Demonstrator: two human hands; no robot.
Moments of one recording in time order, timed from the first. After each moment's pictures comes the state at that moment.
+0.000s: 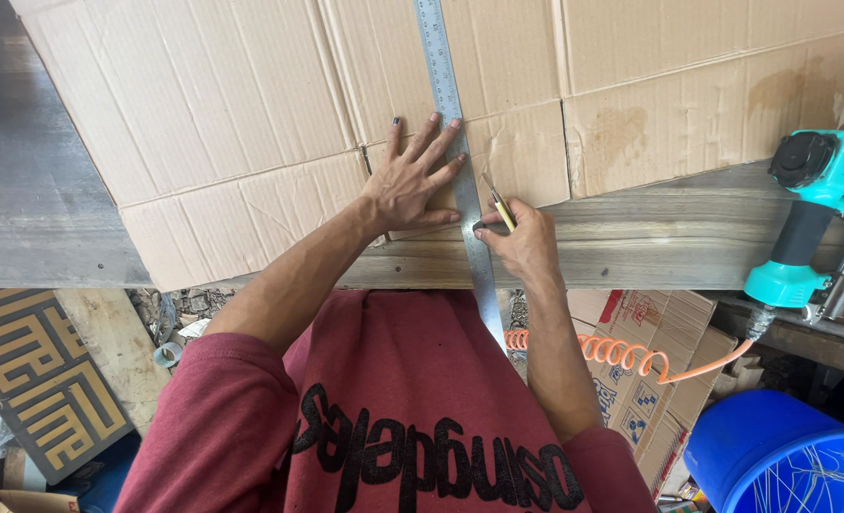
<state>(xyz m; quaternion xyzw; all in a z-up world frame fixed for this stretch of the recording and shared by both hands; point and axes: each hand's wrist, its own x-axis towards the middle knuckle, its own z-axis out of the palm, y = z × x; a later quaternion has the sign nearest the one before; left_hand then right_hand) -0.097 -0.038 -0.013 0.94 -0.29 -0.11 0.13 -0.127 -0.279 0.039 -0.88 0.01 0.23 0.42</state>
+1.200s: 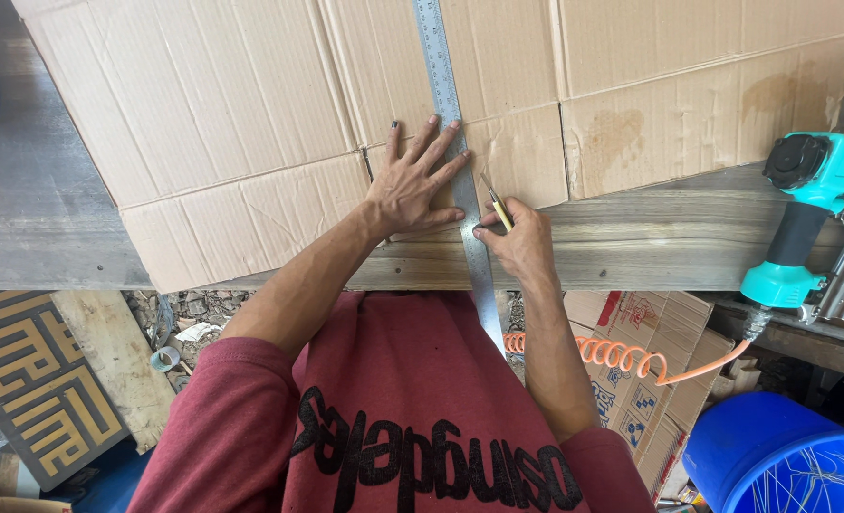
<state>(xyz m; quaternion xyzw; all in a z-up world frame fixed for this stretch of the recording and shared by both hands) -0.100 -0.045 -0.007 0.95 -0.24 -0.13 0.16 -0.130 -0.281 0.018 -0.89 0.01 0.21 0.41</state>
